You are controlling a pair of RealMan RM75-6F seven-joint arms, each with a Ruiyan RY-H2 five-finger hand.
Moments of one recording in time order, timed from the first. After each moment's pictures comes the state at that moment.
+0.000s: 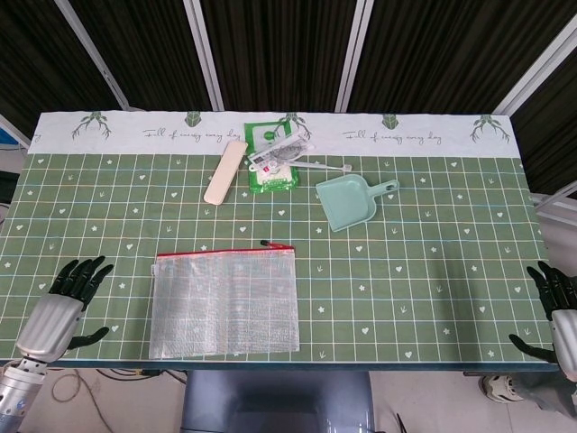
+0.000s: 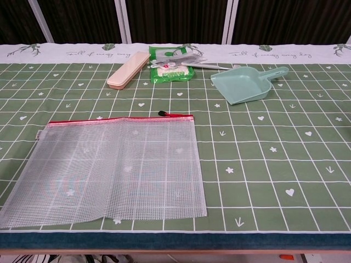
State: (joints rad) left arm -0.18 -1.14 0.08 -1.66 1.66 1.44 0.09; right arm 0.02 -1.00 0.04 -1.60 -1.54 1.52 0.12
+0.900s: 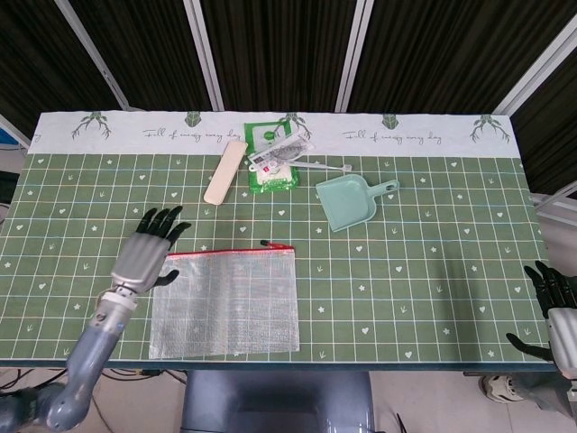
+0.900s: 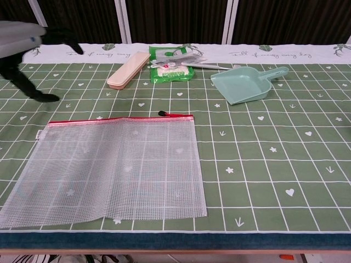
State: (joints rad) left arm -0.57 -1.36 -0.23 -1.84 1.06 1.10 0.68; right arm 0.02 -1.02 0.05 -1.60 -1.52 1.50 0.11
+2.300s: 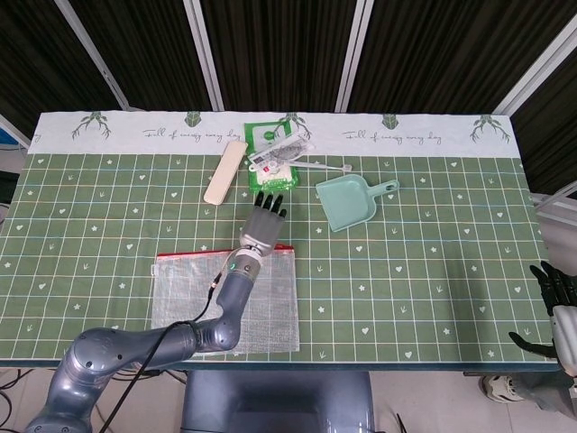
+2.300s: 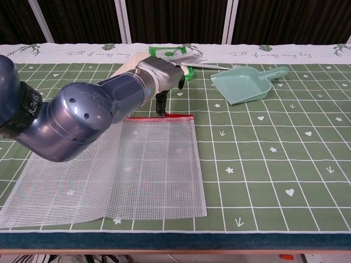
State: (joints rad) left arm -1.24 -2.00 -0.33 -1.00 0.49 0.91 1.11; right arm 0.03 -1.01 0.06 -1.61 -1.46 1.45 0.14
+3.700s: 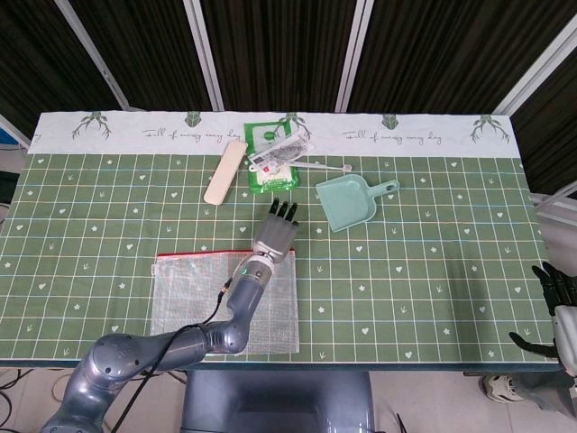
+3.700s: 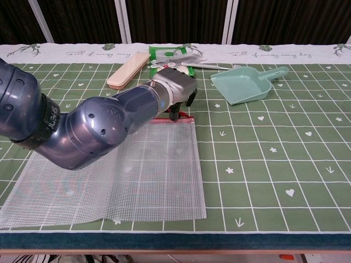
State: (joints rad) left arm -1.27 -2.07 -0.32 -0.89 0.53 0.82 1.04; right arm 0.03 -1.01 0.06 -1.64 -1.43 1.44 0.14
